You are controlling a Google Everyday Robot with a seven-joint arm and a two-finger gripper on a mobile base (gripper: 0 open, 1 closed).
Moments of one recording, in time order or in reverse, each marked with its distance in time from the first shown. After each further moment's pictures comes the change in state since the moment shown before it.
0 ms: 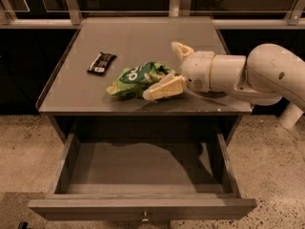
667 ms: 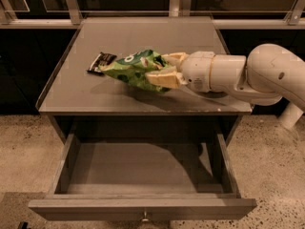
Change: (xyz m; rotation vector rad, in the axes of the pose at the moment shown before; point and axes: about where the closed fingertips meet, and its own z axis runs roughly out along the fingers) arm 0.000 0.000 0.000 0.000 0.000 0.000
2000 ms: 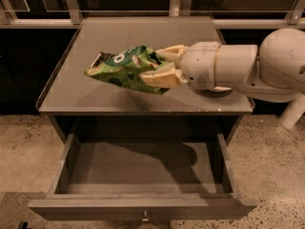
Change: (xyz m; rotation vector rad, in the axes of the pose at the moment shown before) arm -0.050 0.042 -0.022 -0.017 0.024 -0.105
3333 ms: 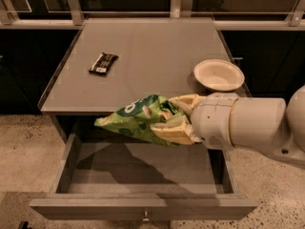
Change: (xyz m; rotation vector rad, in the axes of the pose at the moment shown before) arm 0.039 0.104 -0.058 0.083 0.254 0.080
